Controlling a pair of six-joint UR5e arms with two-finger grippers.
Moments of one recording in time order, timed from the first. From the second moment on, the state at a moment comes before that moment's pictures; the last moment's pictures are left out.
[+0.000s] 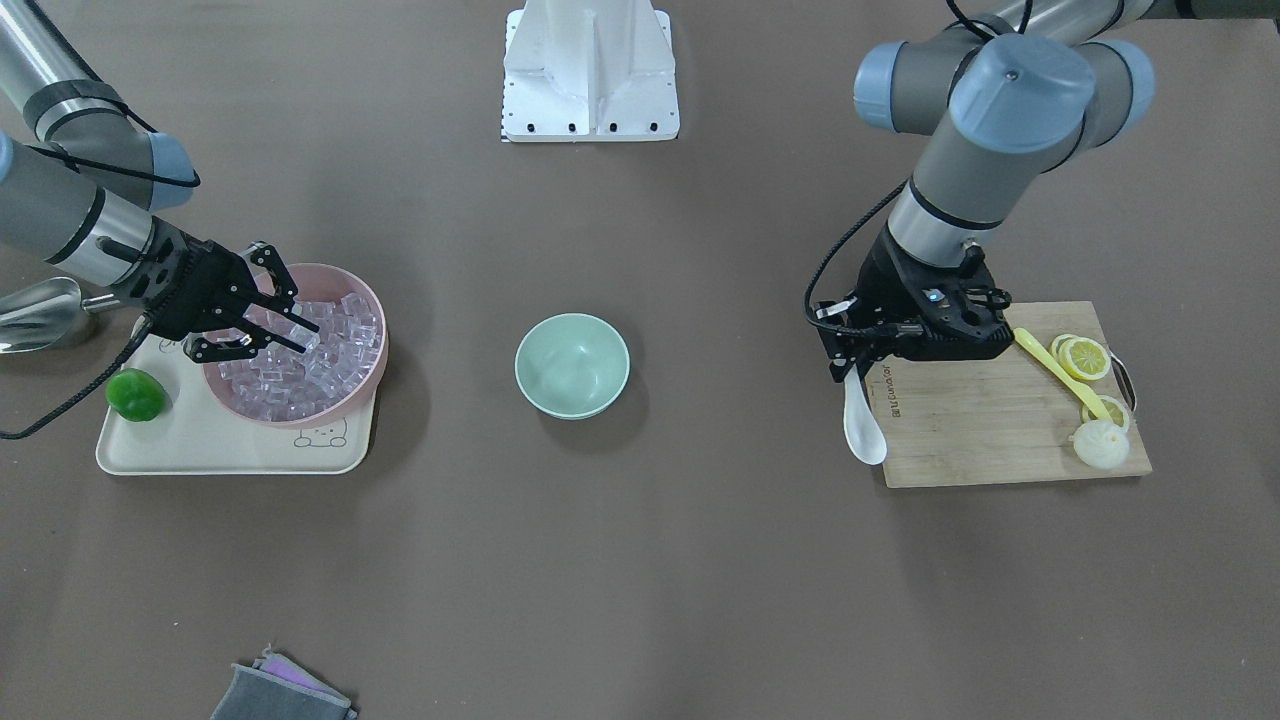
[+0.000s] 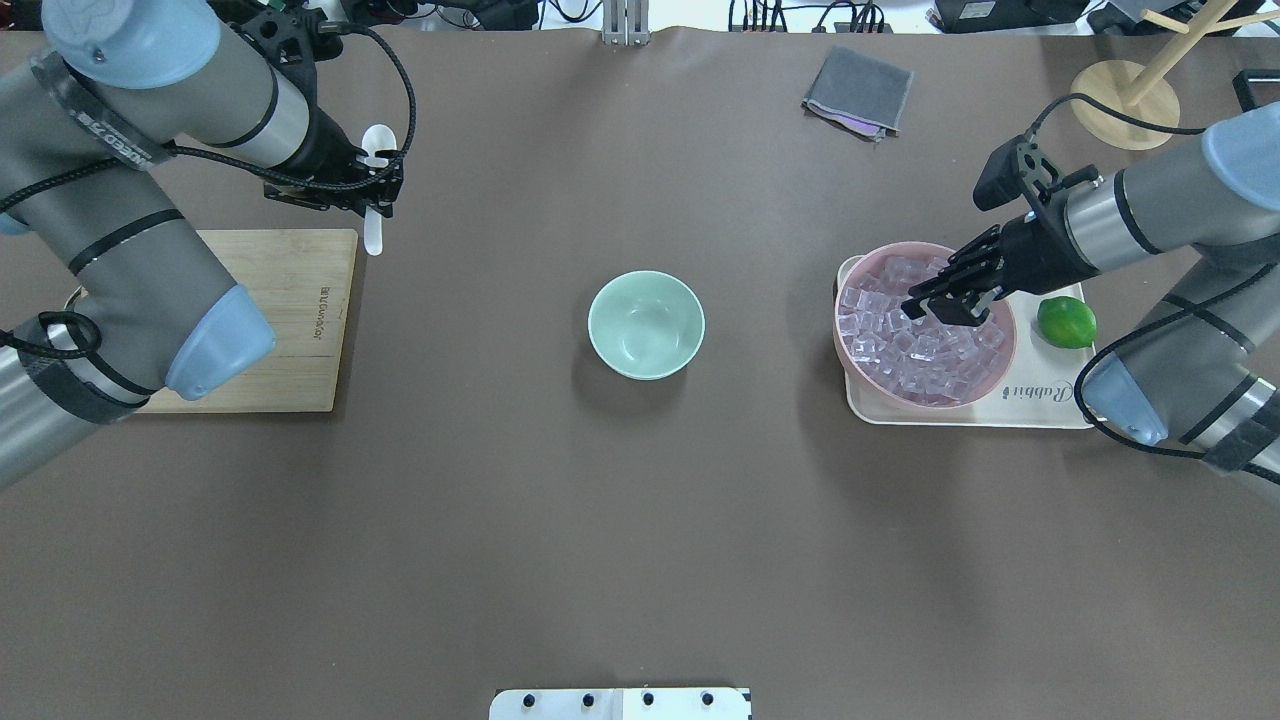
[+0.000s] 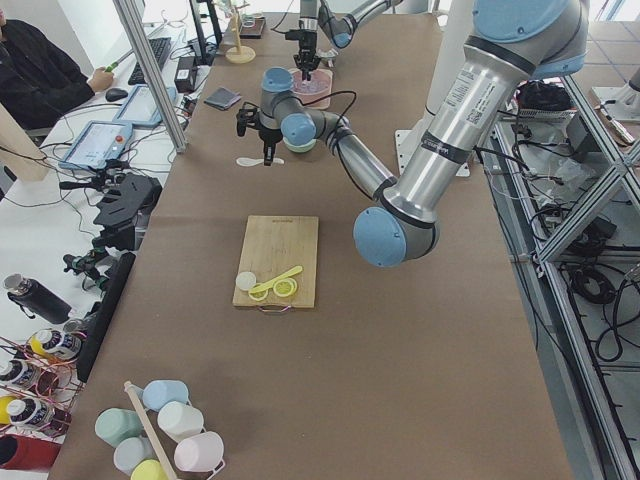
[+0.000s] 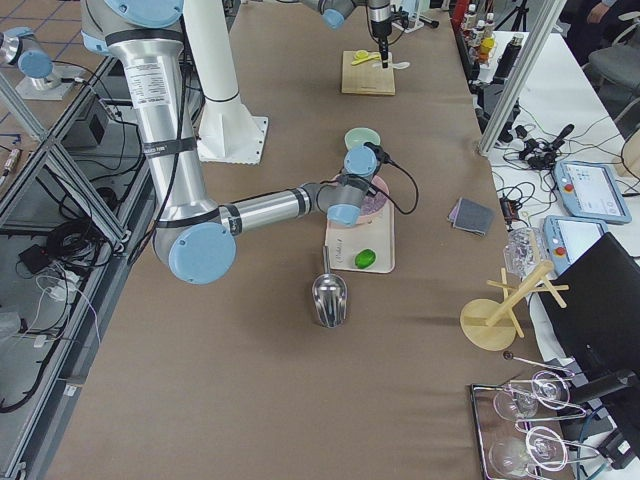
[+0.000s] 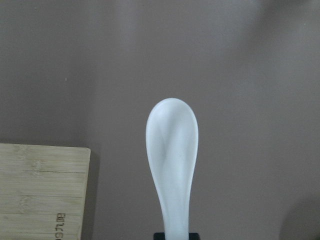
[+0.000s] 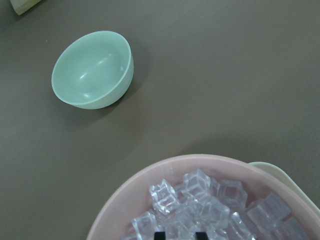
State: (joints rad) left arm -0.85 -2.13 -1.74 -1.72 -2.02 -1.11; right arm 0.94 -1.33 1.63 -0.72 2.41 0.31
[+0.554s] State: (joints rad) left arm -0.65 -2.31 -1.67 -1.67 -2.02 -1.34; right arm 0.99 -1.22 1.74 -1.02 2.41 0.44
